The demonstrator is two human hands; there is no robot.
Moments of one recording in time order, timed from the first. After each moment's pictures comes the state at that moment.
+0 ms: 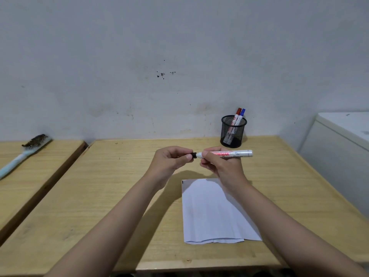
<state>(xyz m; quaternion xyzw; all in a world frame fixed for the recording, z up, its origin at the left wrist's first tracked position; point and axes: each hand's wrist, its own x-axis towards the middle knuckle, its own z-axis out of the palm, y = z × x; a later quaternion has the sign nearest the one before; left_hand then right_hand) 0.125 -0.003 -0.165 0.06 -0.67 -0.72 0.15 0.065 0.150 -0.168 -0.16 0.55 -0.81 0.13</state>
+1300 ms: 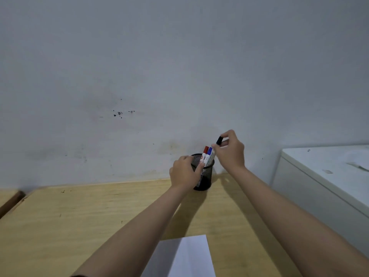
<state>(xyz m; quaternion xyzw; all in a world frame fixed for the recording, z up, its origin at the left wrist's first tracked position) -0.080 0.074 -0.156 0.14 -0.91 -0.31 0.26 -0.147 0.197 -0.108 -0.16 0.79 -0.54 -0.22</state>
